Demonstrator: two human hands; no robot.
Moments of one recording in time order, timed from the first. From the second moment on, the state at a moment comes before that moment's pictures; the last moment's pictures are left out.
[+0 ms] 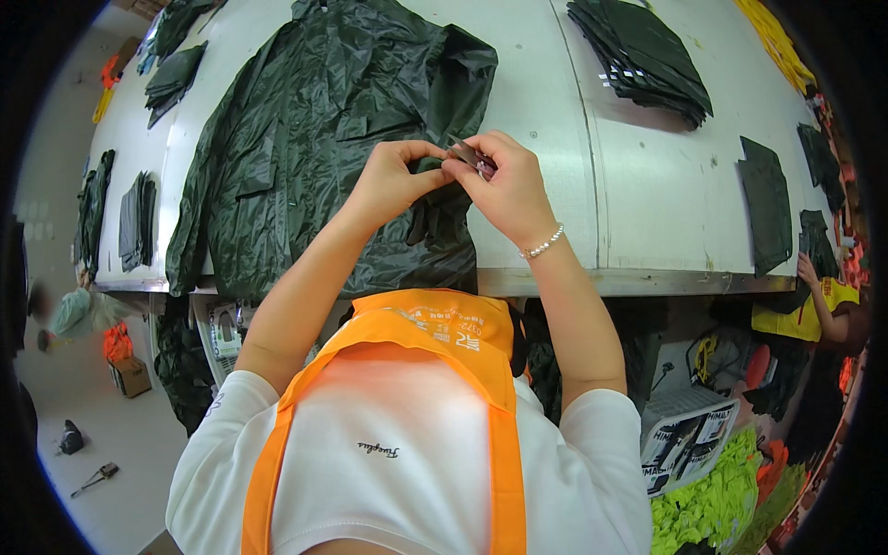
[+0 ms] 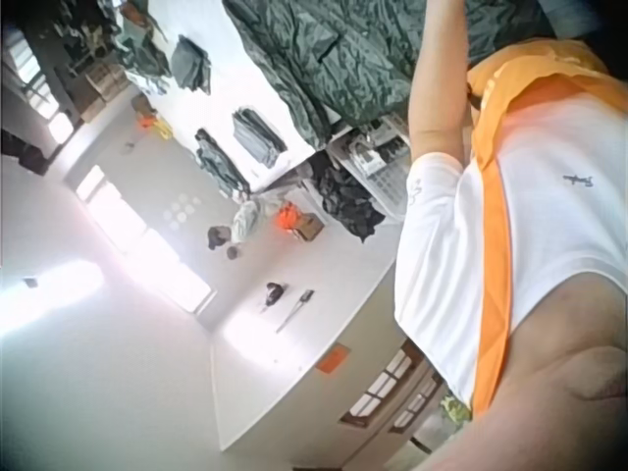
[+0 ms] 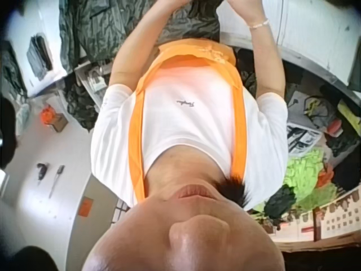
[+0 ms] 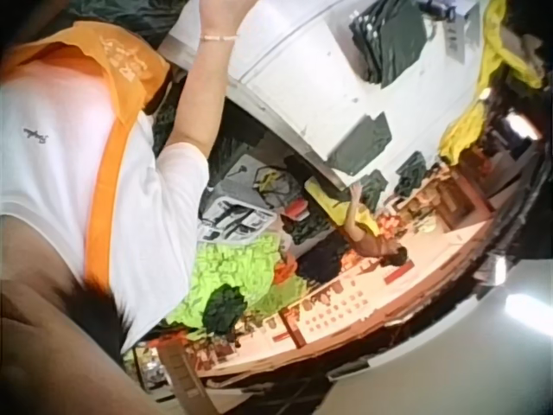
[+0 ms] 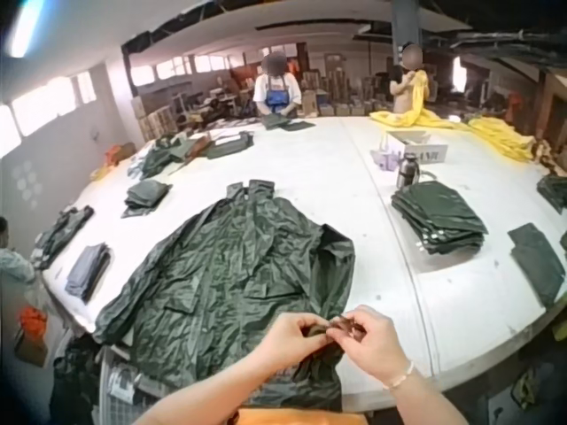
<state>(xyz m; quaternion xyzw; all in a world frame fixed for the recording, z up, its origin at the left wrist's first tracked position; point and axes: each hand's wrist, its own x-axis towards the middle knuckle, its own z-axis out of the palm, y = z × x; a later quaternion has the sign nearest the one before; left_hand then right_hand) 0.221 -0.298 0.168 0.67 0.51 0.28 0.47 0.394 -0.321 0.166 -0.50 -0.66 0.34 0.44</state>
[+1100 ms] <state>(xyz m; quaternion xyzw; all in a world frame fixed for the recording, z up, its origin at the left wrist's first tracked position) 0.220 -0.300 0.174 0.62 0.48 0.36 0.50 0.399 -0.329 0.169 -0.49 -0.70 0.27 0.43</state>
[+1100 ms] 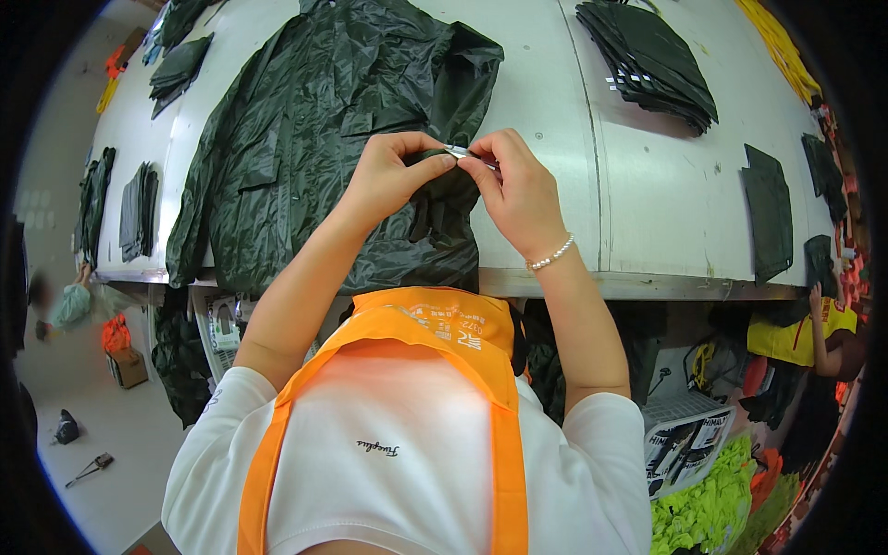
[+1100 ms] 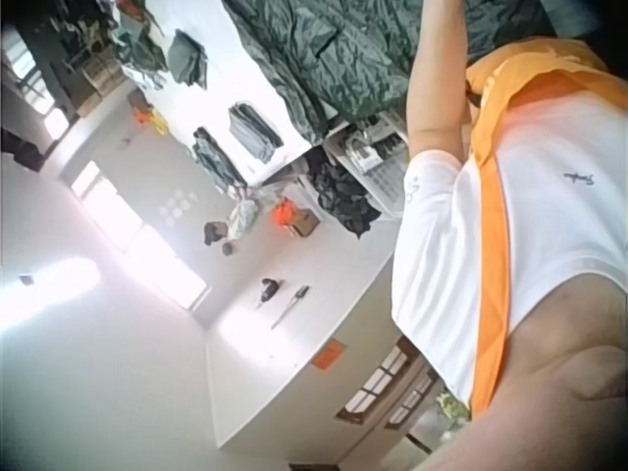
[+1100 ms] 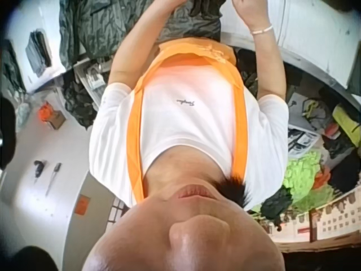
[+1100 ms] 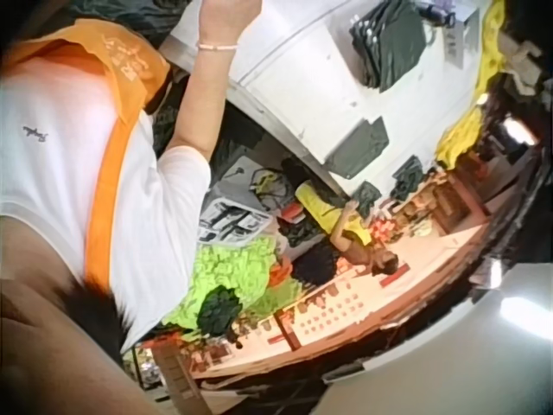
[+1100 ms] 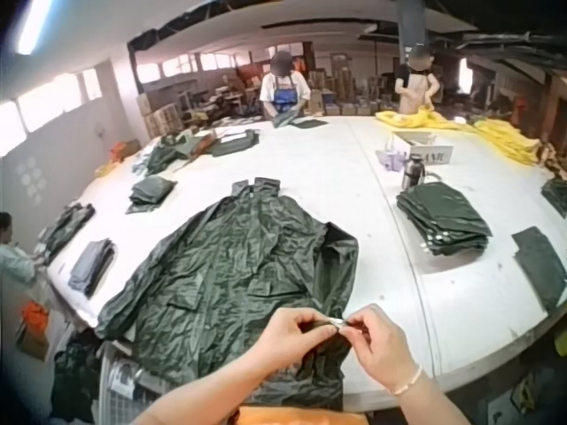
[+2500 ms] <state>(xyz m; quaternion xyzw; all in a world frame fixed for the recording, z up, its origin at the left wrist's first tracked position) 0.211 -0.289 0.157 0.49 0.40 0.53 0.56 0.385 -0.349 0.190 -0.51 -0.56 0.33 0.56</state>
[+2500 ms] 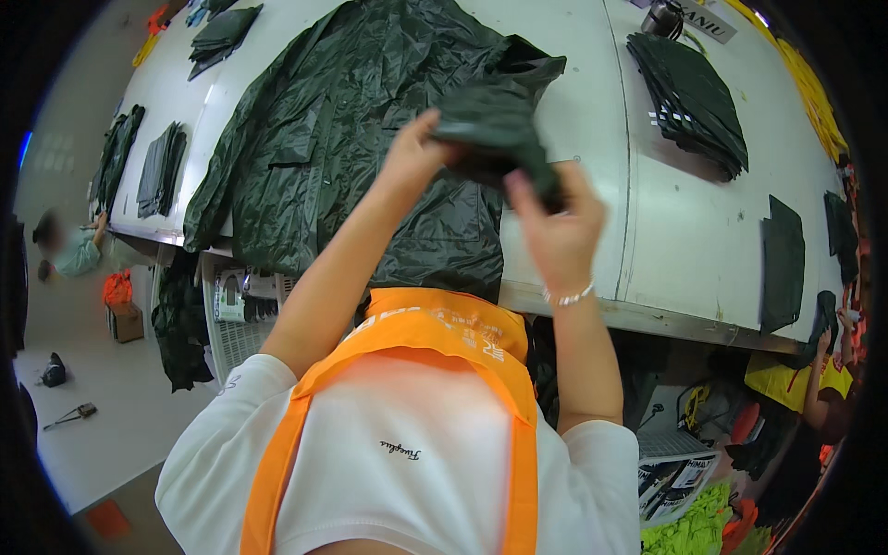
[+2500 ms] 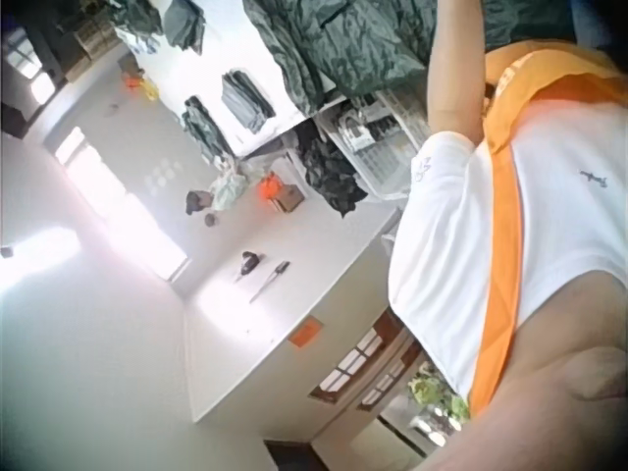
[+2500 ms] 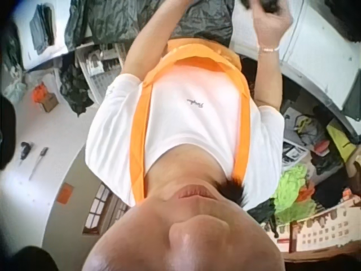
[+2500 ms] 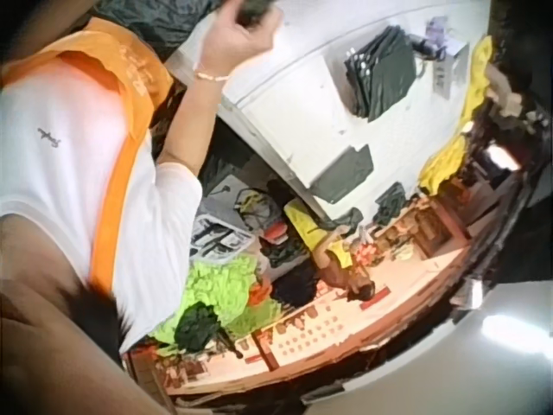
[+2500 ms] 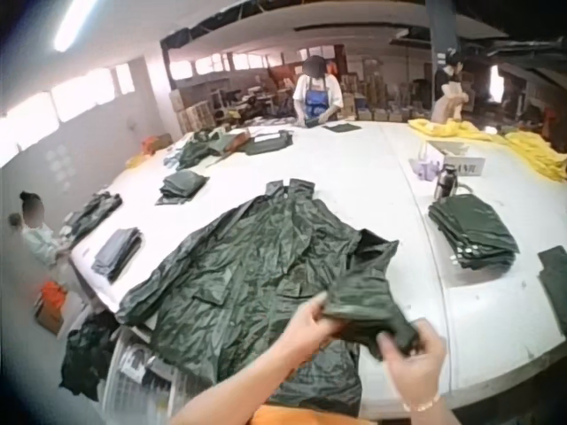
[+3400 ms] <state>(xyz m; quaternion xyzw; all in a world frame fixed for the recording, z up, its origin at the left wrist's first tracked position) 0.198 -0.343 0.196 0.75 0.47 0.47 0.06 0.440 -0.373 0.167 -0.55 -0.62 0.11 0.55</state>
